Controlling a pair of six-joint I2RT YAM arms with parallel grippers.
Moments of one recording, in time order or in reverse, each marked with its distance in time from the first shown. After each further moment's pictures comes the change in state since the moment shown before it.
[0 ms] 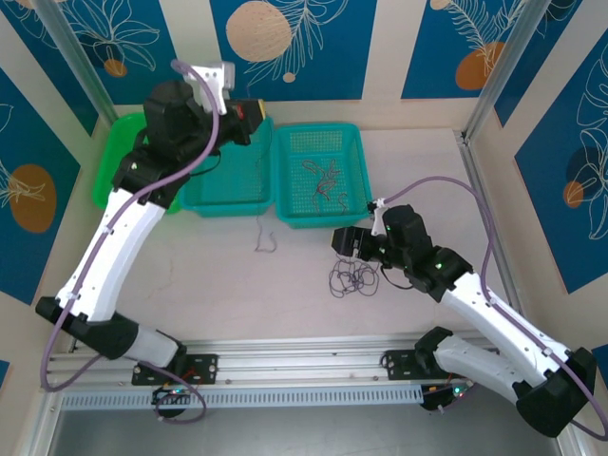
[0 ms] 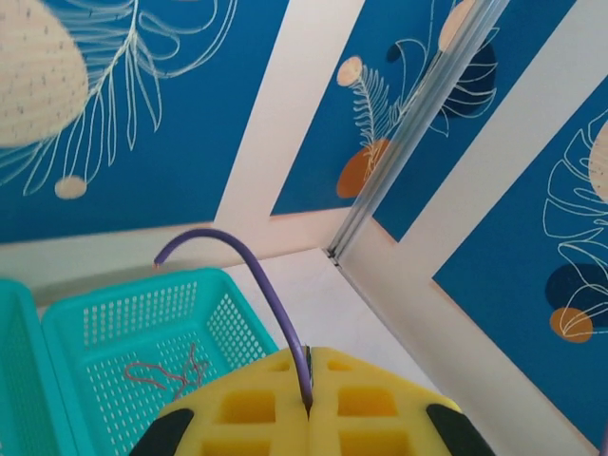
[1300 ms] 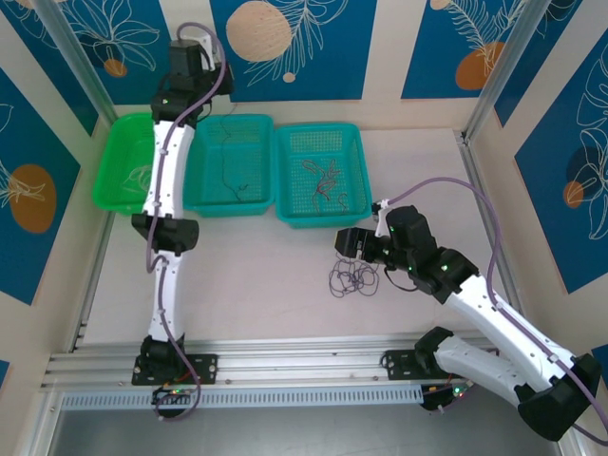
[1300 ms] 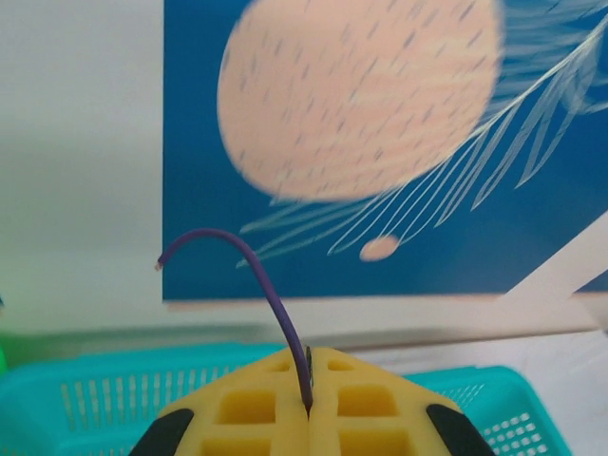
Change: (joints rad) left arm 0.307 1.007 1.139 -0.364 -0.108 0.087; right arm 0.003 -0.021 0.019 -0.071 0.012 0.015
